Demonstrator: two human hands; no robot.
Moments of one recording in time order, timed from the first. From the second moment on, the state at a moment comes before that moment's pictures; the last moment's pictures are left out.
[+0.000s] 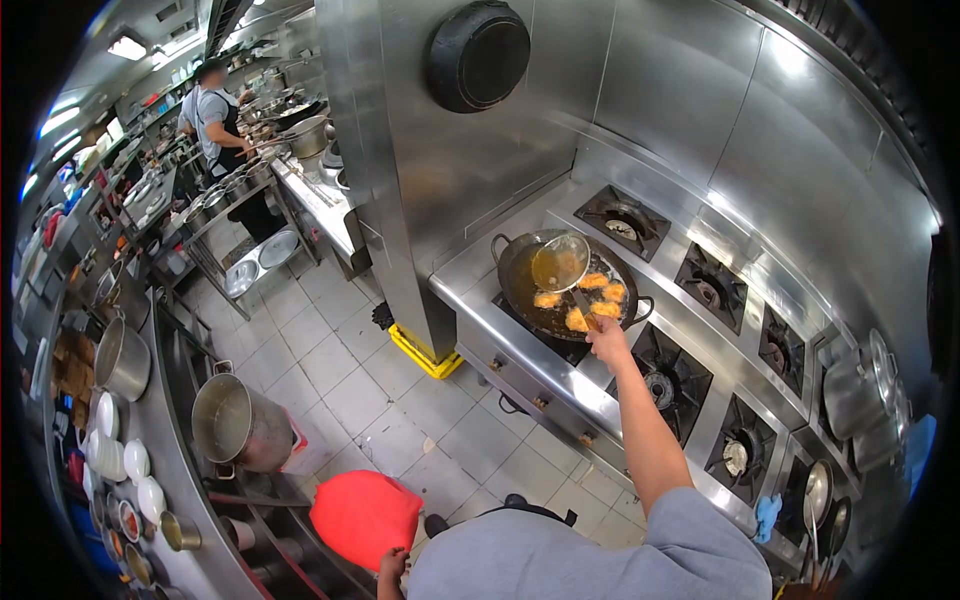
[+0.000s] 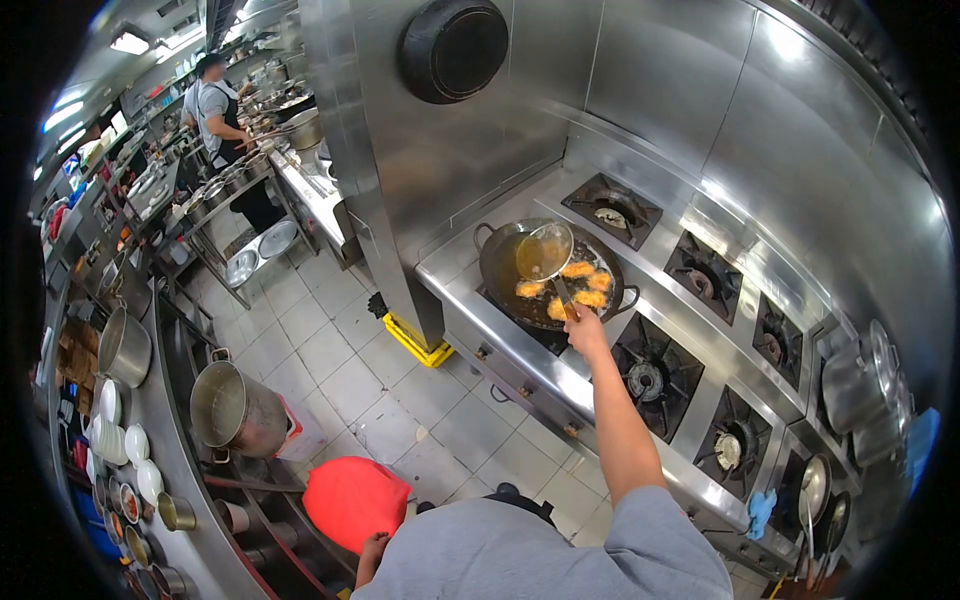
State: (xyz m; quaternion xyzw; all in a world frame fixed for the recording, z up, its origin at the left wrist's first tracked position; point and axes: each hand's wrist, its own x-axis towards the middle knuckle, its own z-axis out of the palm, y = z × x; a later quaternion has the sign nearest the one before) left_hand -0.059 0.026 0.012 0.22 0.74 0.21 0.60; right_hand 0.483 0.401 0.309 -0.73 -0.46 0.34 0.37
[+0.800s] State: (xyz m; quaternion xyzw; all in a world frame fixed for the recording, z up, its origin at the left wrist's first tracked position) left_hand -0.066 0.040 -0.001 0.19 0.72 0.24 0.62; right_hand 0.500 0.312 0.316 -0.56 -0.32 0.58 0.49
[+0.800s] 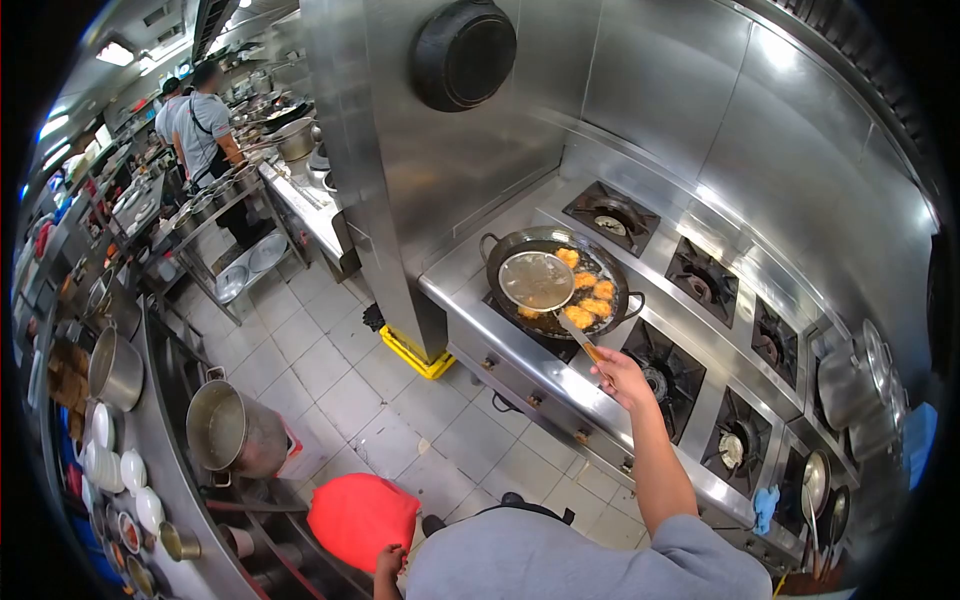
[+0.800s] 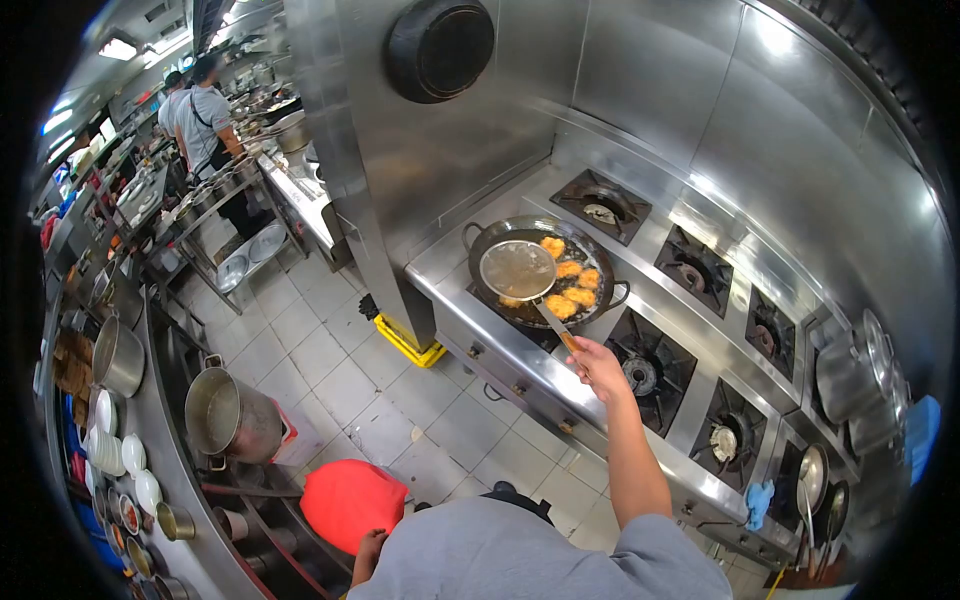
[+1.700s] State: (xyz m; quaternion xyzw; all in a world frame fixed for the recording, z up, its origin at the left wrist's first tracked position) left_hand -0.058 0.043 0.014 0.22 0.73 0.20 0.61; right_hand 0.512 0.303 0.332 -0.63 -0.33 0.46 0.54
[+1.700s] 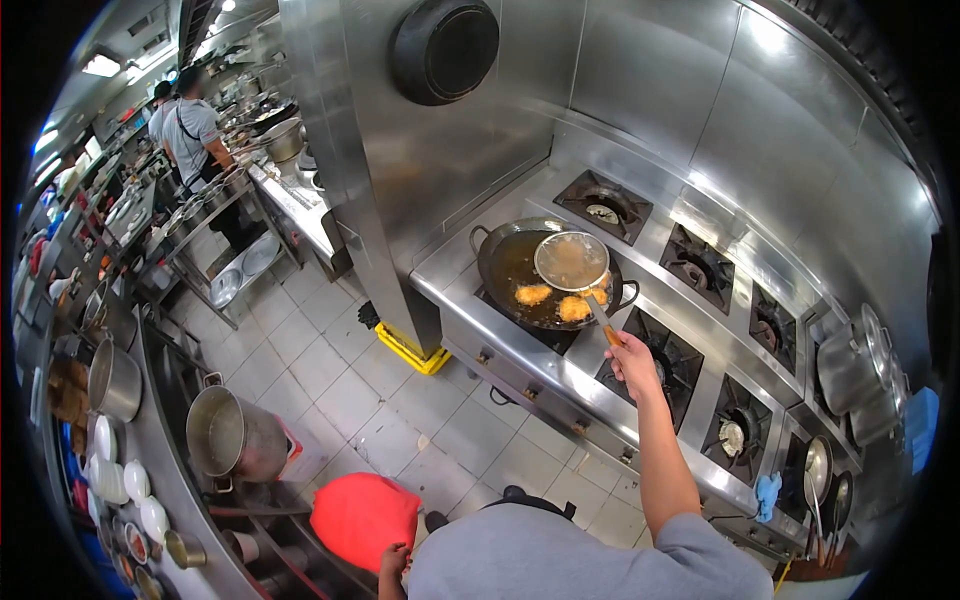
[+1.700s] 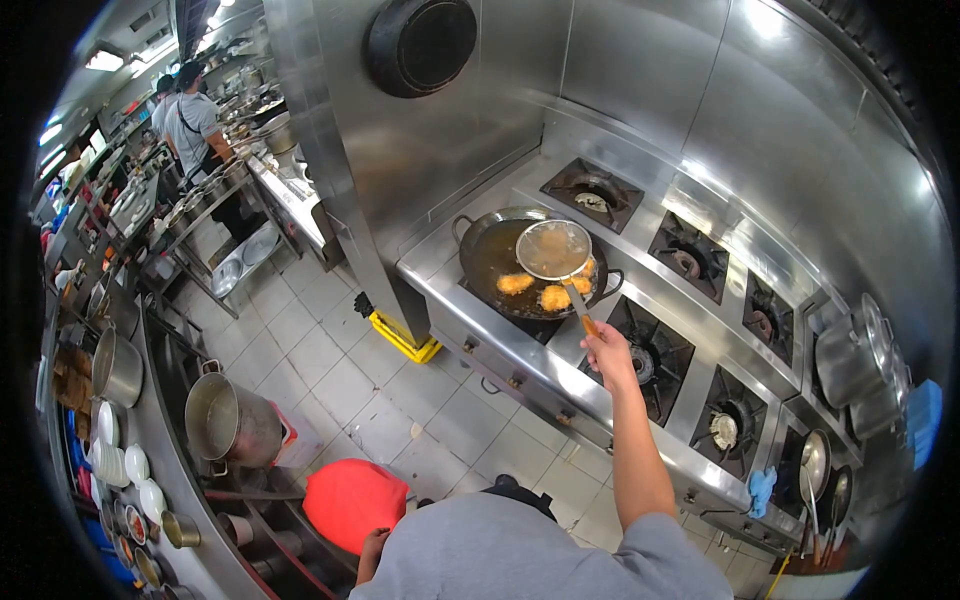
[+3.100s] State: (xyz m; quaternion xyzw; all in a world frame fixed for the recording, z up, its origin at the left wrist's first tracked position) left_hand -0.059 0.040 0.011 0.23 0.74 0.19 0.60; right_hand 0.522 0.272 0.312 -0.57 -0.34 0.52 0.54
